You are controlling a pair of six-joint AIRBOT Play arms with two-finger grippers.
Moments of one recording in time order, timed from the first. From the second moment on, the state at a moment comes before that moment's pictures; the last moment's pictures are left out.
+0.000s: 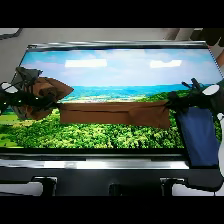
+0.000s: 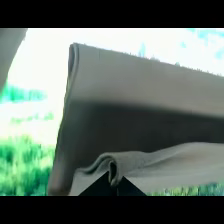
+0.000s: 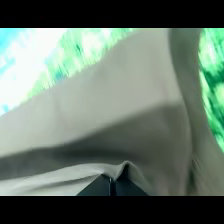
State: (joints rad) left arm 0.23 -1.56 1.33 1.03 -1.25 -1.41; right arm -0.28 -1.49 1.25 -1.00 1.11 1.58
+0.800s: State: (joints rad) left arm 0.25 -1.79 1.59 1.01 -1.37 -1.45; right arm -0.29 -1.62 1.38 -1.08 1.13 1.53
